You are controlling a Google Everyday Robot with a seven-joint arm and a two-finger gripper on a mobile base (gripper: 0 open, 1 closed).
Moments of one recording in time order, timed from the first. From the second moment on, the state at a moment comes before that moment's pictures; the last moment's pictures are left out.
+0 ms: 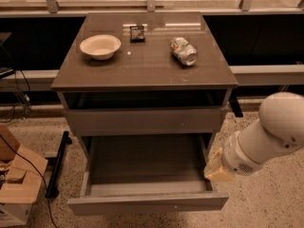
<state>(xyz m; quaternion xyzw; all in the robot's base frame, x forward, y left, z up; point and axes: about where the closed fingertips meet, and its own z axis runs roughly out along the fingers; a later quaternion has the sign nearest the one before) 0.407 -0.178 0.704 -0.58 0.79 0.15 0.15</state>
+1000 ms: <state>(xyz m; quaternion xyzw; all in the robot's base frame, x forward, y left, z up) 0.389 -0.165 0.616 -0.54 0.80 0.19 0.17</state>
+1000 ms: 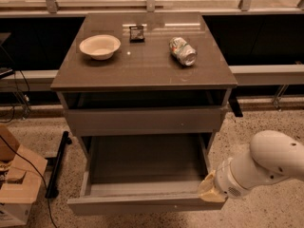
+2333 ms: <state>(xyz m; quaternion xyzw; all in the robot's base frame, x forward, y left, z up) 0.397 -0.165 0.478 -0.49 0.82 0.23 0.16</state>
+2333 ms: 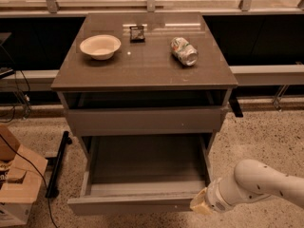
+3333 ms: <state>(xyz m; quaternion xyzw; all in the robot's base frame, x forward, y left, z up) 0.421 -0.170 0.418 -0.44 0.84 0.26 0.17</state>
